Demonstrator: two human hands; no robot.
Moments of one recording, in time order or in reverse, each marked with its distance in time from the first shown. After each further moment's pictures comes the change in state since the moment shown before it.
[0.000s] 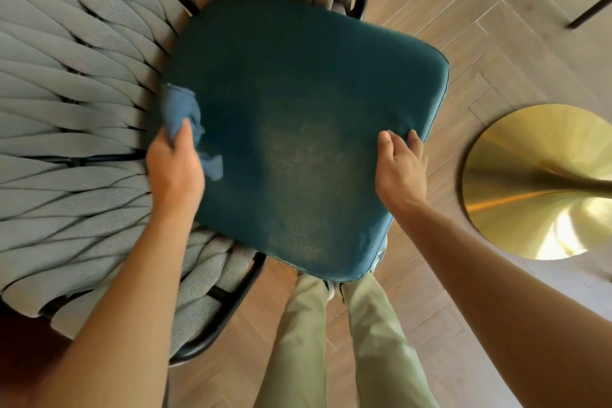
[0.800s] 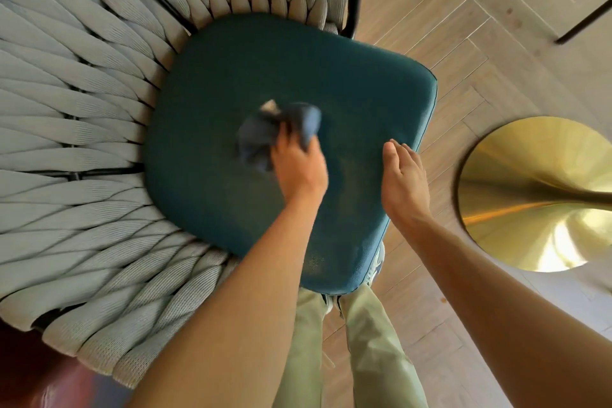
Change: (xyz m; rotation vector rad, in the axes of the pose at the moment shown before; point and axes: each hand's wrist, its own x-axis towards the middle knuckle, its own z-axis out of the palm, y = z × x) left_hand -0.058 0.008 0.156 0.053 -0.198 0.123; right_hand 0.008 0.011 -0.017 0.081 0.003 -0.087
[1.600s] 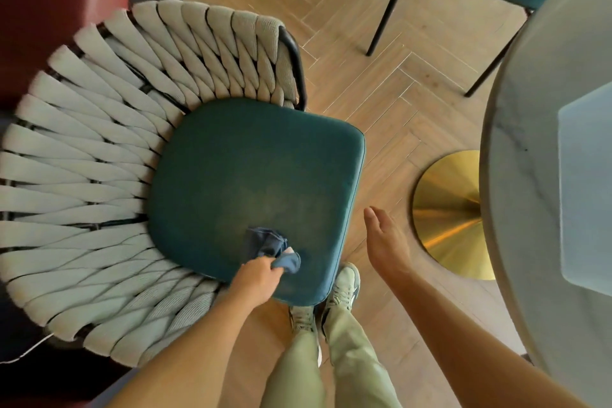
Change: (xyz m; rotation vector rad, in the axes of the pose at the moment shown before) left_hand -0.098 -0.034 -0.095 0.845 -0.695 -0.035; right_hand -0.085 0.003 -0.085 0.022 -0.008 0.069
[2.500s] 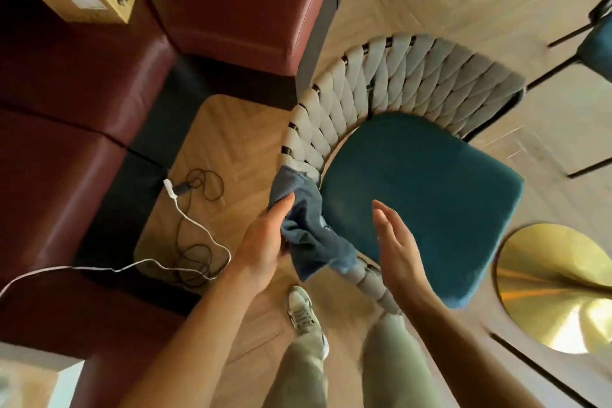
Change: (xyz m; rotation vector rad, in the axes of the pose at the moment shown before) left_hand -0.209 -0.296 -0.209 -1.691 0.104 0.143; right_hand -0.256 -0.223 0.260 0.188 -0.208 -0.300
